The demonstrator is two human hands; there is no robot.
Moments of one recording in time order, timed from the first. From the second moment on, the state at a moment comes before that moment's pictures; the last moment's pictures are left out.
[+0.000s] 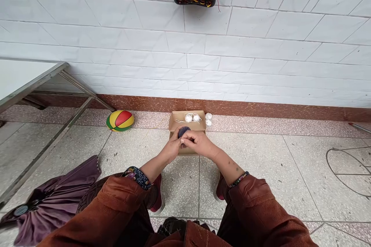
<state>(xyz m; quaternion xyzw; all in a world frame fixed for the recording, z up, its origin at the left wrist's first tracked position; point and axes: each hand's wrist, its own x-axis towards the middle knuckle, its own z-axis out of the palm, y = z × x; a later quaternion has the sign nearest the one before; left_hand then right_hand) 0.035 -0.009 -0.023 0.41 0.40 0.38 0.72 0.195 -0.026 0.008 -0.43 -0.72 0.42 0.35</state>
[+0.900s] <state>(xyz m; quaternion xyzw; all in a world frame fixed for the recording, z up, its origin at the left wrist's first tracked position) 0.031 -0.008 -0.007 0.24 0.36 0.42 0.80 0.226 -0.024 0.029 -0.43 -0.62 0.46 0.47</state>
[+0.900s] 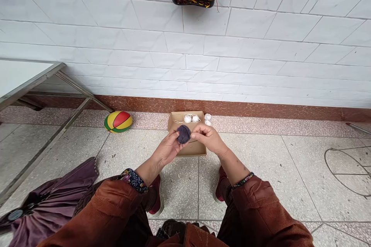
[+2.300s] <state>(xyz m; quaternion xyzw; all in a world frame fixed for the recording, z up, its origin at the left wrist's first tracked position) 0.027 -0.010 0.004 0.49 0.23 0.38 0.75 0.226 -0.014 -0.014 -0.56 -0.58 0.39 0.45</state>
